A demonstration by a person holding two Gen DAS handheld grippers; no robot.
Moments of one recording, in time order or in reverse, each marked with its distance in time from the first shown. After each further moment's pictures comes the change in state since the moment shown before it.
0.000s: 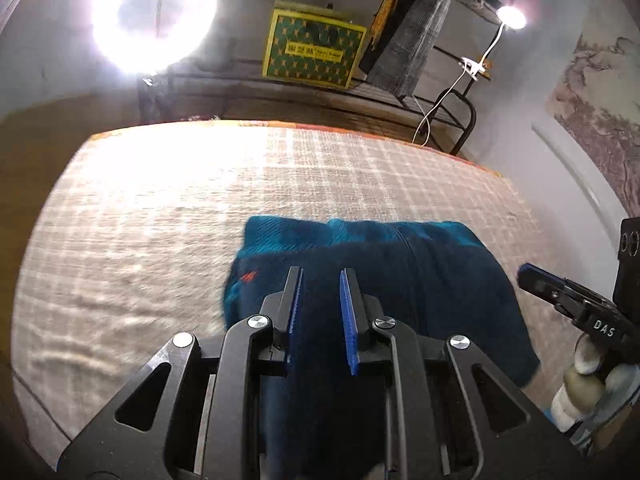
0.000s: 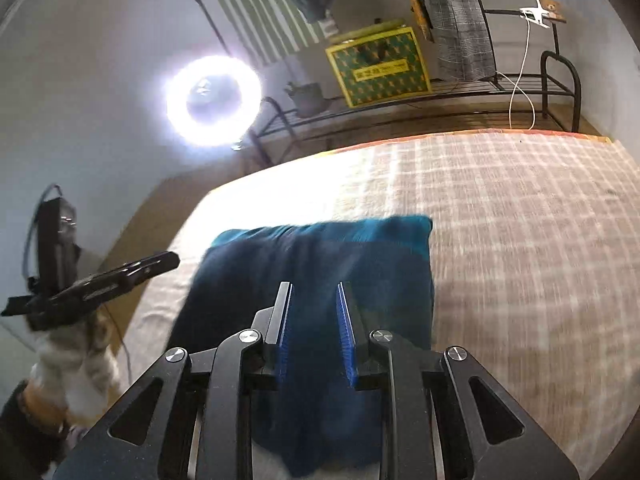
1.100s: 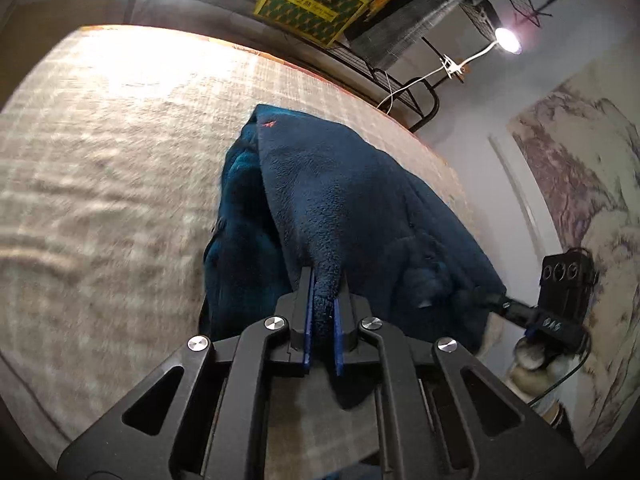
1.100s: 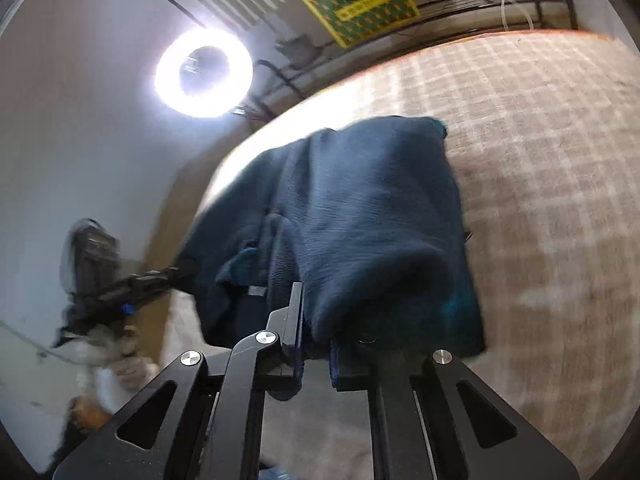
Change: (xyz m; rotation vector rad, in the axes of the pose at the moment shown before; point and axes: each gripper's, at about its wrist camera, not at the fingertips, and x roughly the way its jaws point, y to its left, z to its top) left arm -0.039 0.048 -0.055 -0.195 0.162 -0.296; right arm -0.040 -0.016 -0.040 0.240 0.182 0.257
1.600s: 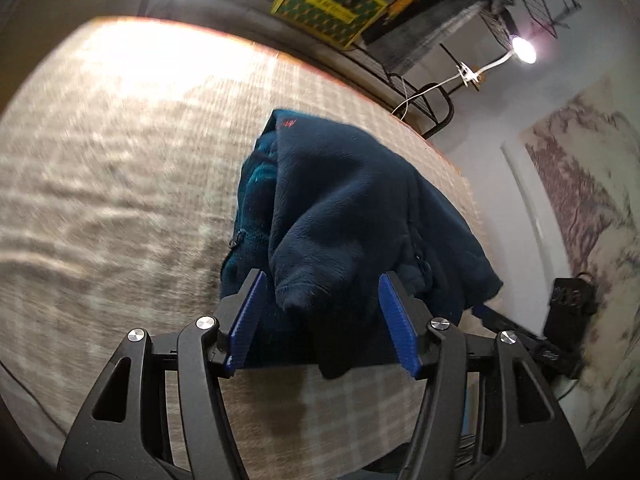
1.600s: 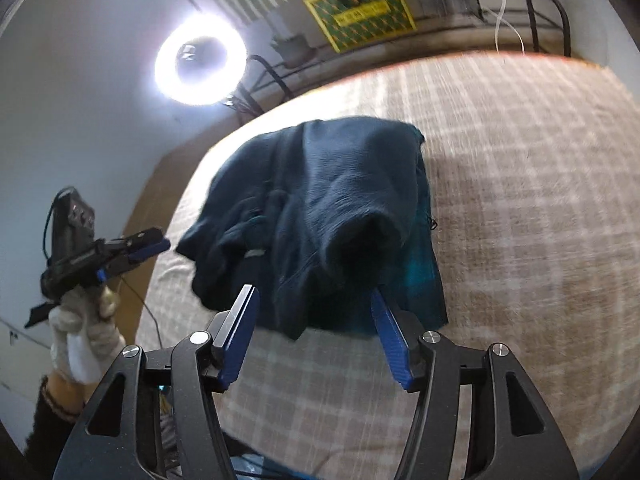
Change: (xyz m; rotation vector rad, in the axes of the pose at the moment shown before) left arm 0.017 0.016 0.026 -0.073 0.012 0.015; right arm 0.009 -0.006 0.005 -0.052 0.001 -0.192
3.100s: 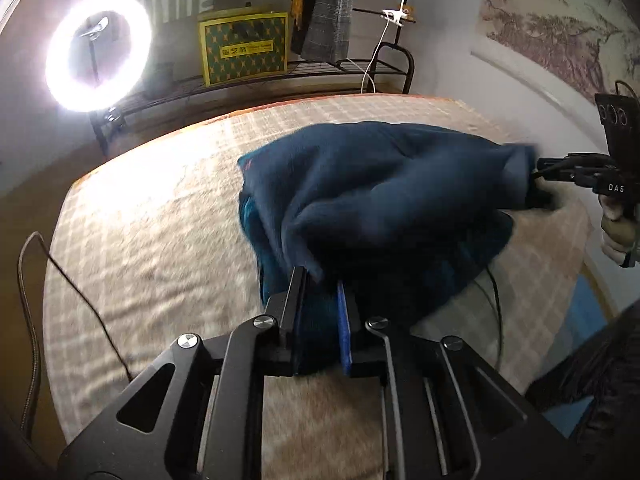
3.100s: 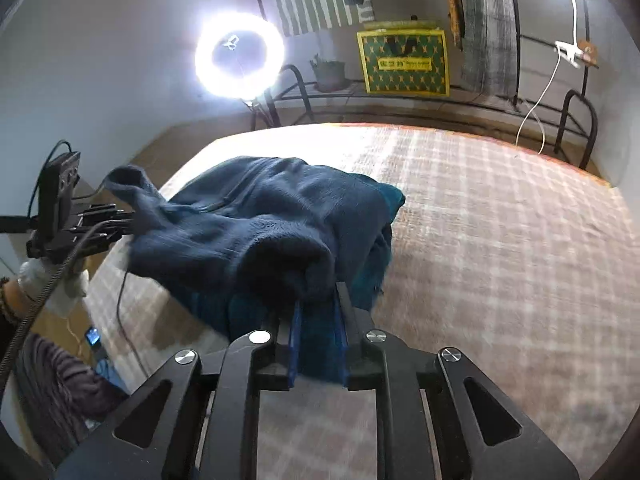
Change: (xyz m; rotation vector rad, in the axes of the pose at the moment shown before) left arm -0.019 -0.054 -0.058 0.610 -0.112 0.224; right arm -0.063 0.004 -0.014 -0.391 -0.122 -0.073
